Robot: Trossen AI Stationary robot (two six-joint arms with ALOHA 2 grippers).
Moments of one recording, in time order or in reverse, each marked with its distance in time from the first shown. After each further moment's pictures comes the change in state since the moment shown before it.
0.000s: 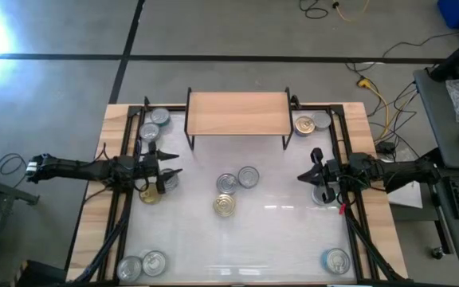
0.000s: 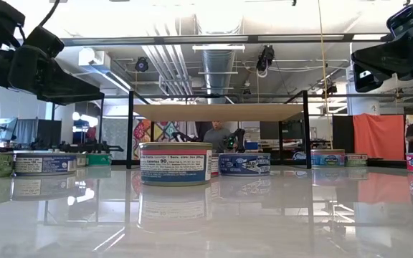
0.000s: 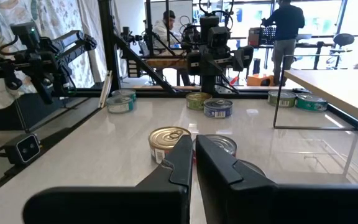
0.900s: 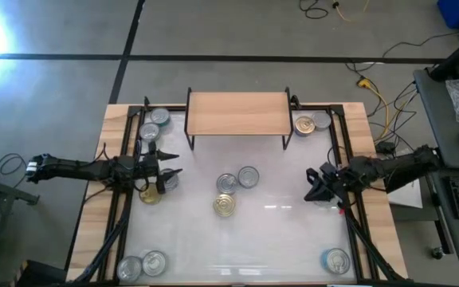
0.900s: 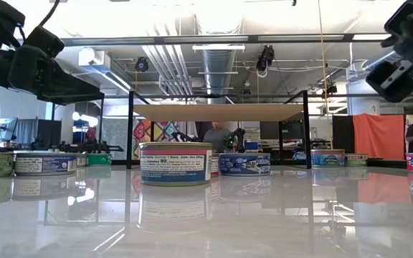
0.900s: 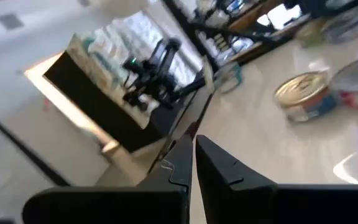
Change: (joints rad) left arm 0.000 0.000 0.000 0.000 0.000 0.000; right arm 0.184 0.129 0.020 0.129 -0.182 0.614
